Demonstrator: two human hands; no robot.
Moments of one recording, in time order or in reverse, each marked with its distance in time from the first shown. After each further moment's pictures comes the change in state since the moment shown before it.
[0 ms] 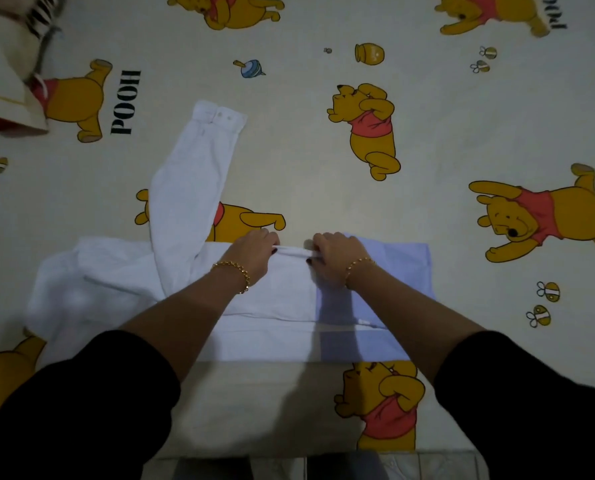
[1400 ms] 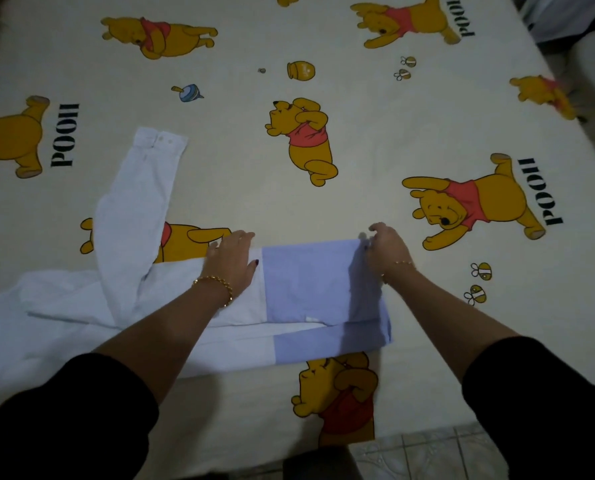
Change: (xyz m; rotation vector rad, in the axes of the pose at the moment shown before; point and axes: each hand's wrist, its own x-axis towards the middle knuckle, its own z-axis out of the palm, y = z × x) left_hand 0.007 0.066 -0.003 0.068 0.009 -0.064; right_hand -0.081 0.146 0.000 0.463 0.264 0.636
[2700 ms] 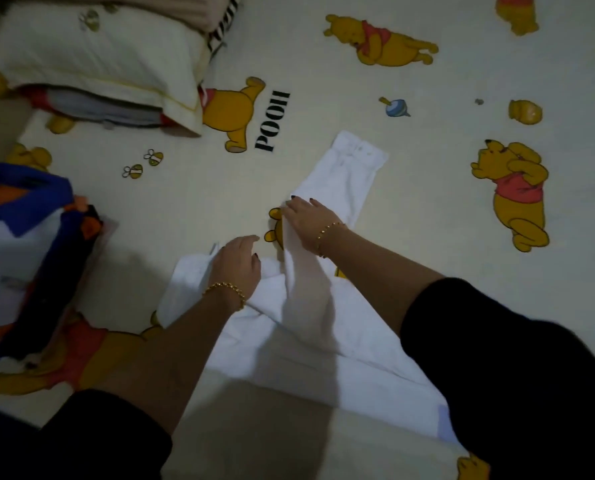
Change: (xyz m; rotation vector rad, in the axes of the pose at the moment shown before) left_hand -0.086 -0.266 -0.031 -0.320 0.314 -0.433; right_hand -0.021 -0.432 0.158 -0.710 -0.267 -1.074
